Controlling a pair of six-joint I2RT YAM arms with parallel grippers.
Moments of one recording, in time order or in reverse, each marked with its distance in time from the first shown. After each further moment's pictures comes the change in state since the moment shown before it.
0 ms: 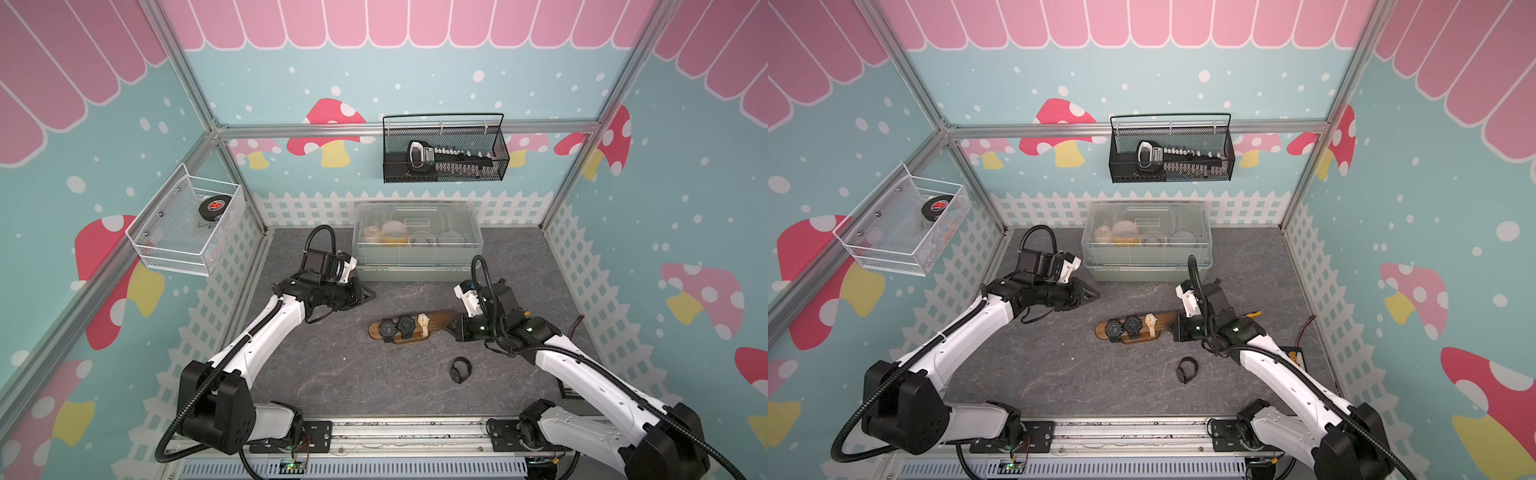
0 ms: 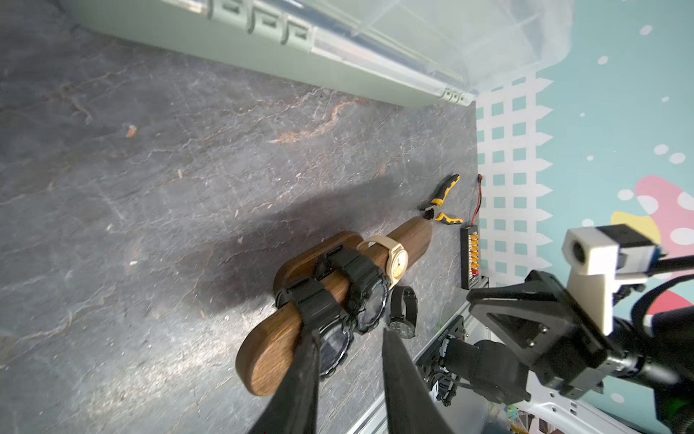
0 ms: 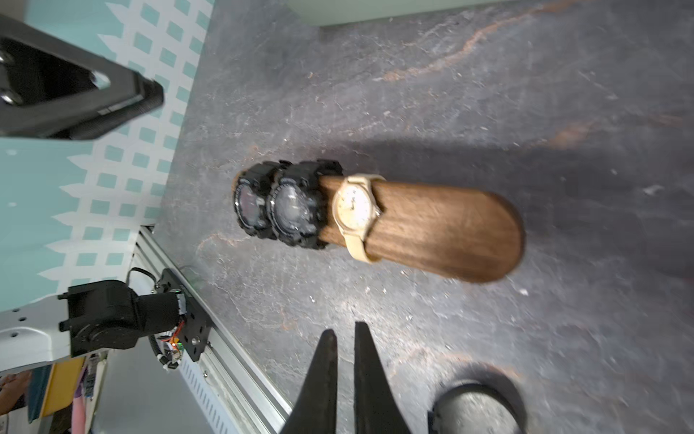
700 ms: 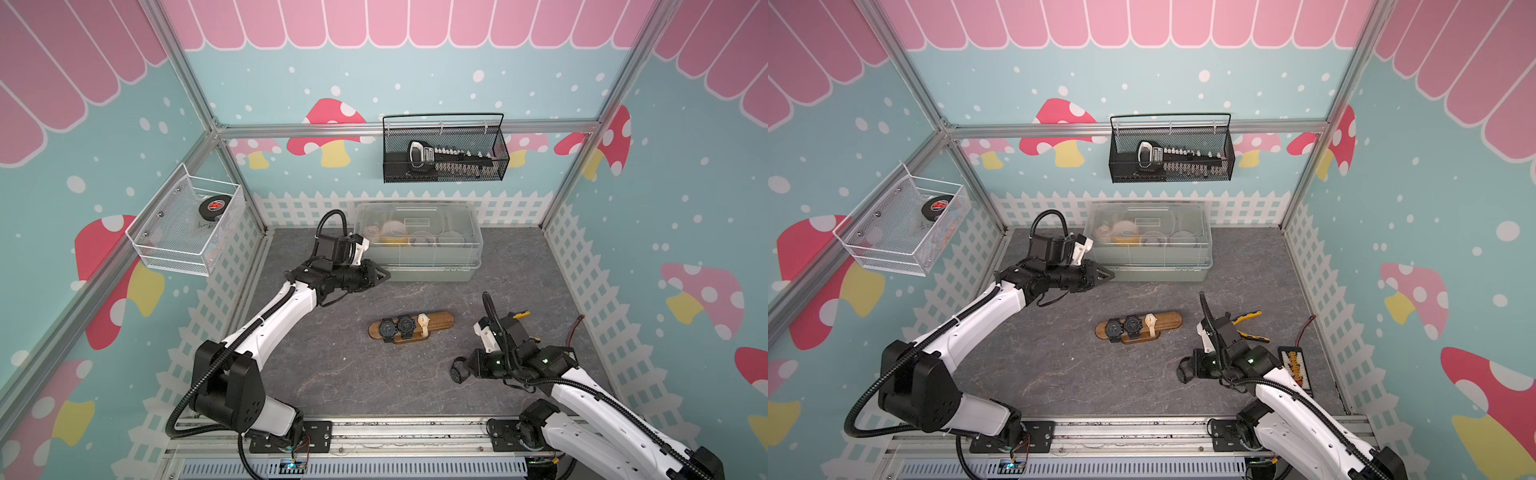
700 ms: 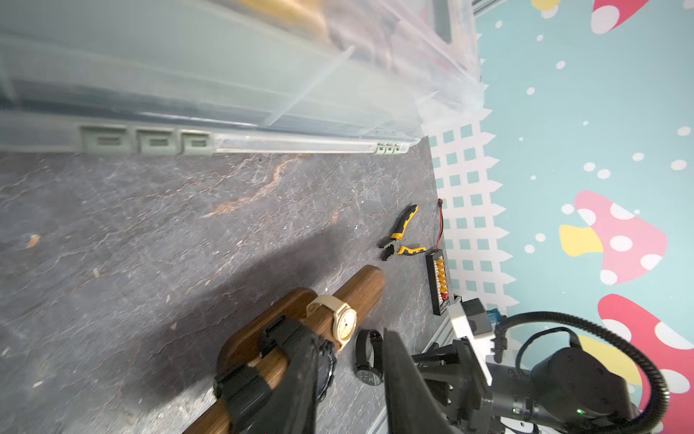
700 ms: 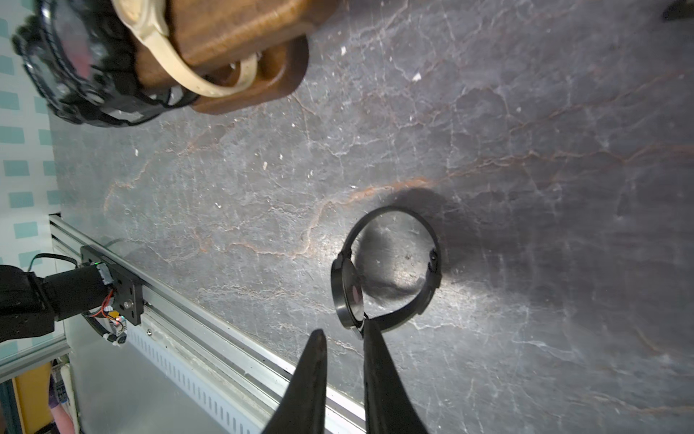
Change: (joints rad) left arm -0.081 0.123 0.153 0.140 -0.002 -0.071; right arm 0.028 -0.212 -0.210 -0.248 0.068 0.118
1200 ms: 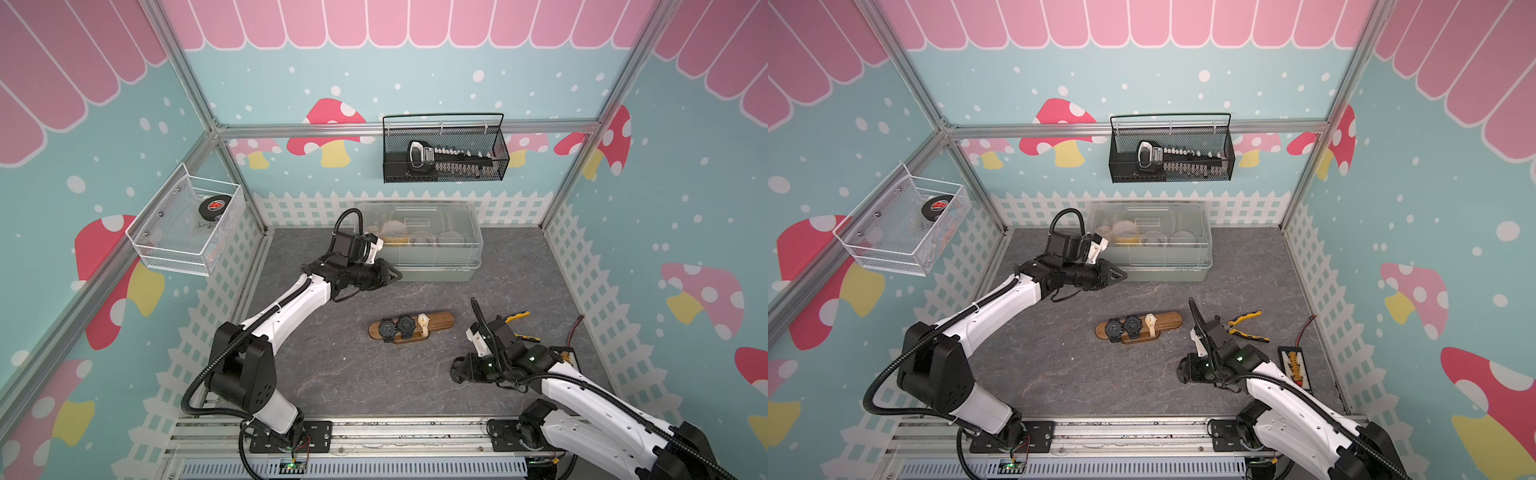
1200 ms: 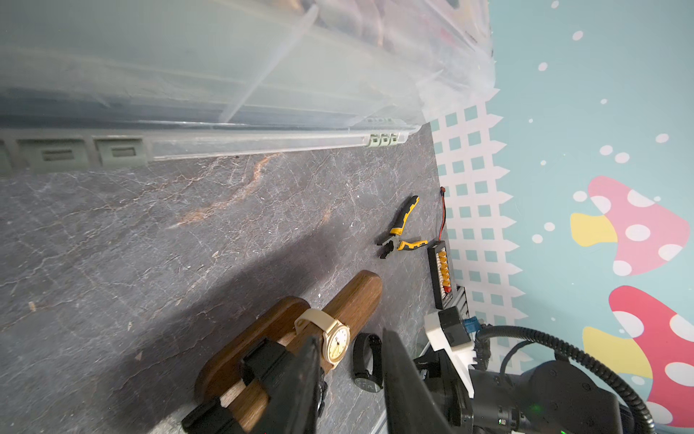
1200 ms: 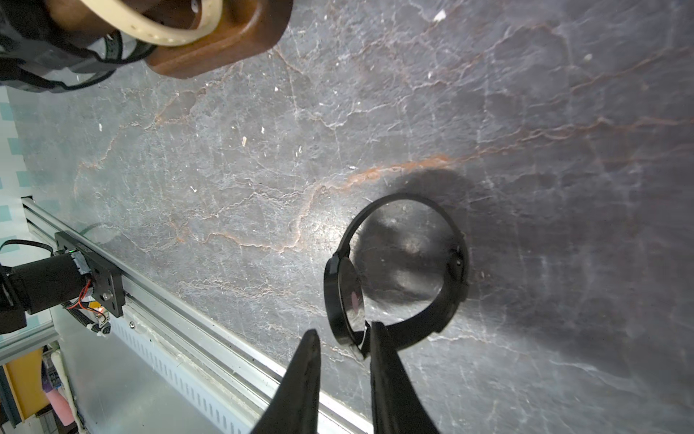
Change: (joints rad) left arm -0.050 0.092 0.052 0.004 -0.010 0.000; right arm 0.057 0.112 -0.032 0.097 -0.007 0.026
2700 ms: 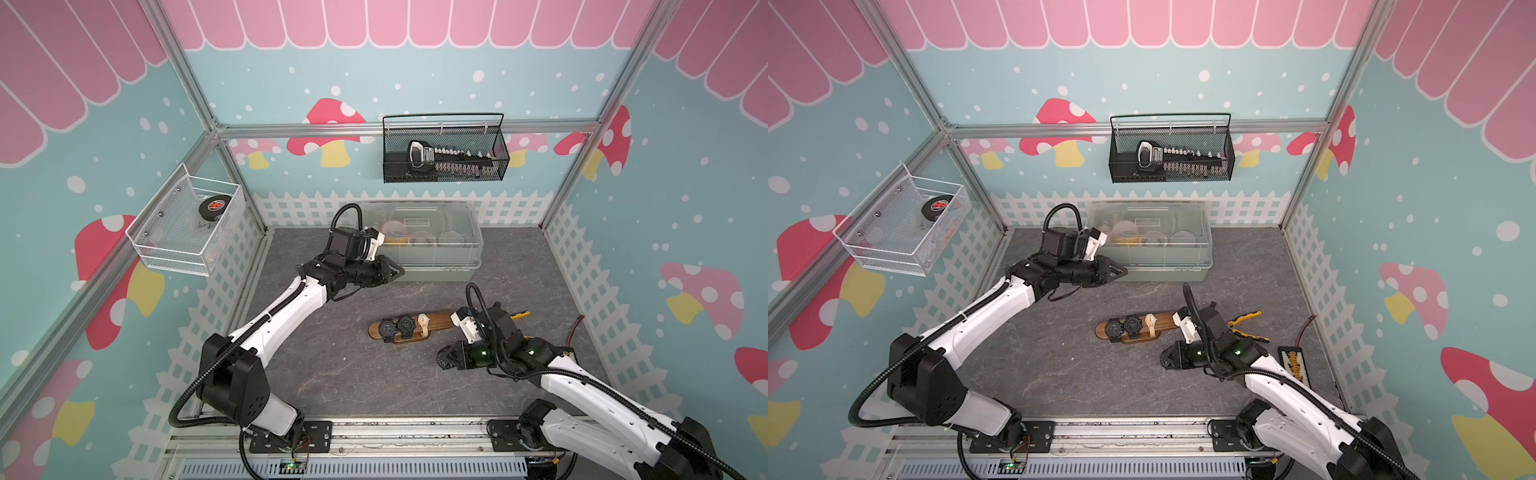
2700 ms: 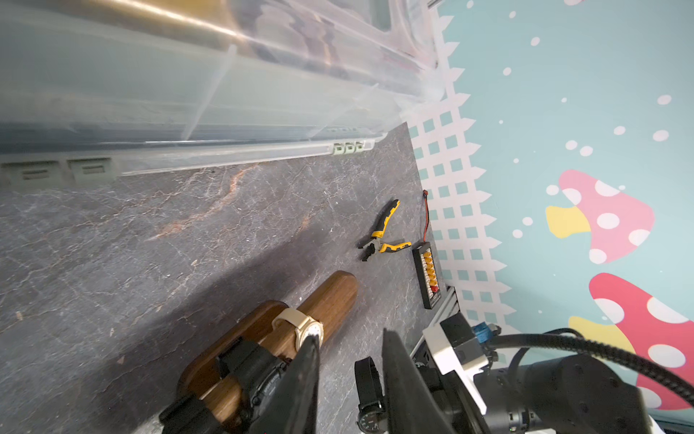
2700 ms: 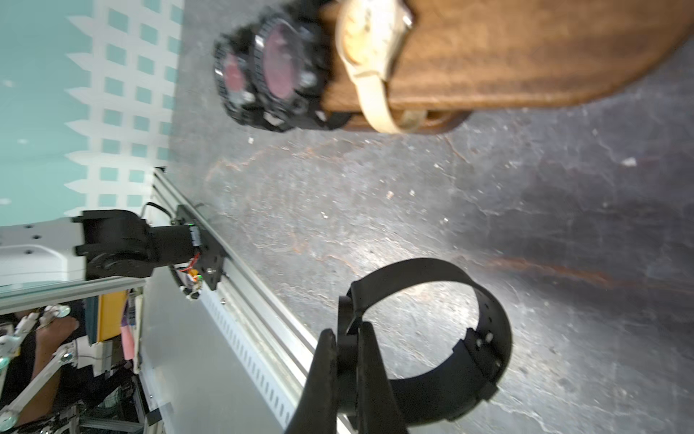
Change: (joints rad) left arm -0.033 -0.084 0.028 -0.019 -0.016 -0.004; right arm 0.027 0.003 0.129 0.158 -0.177 -0.050
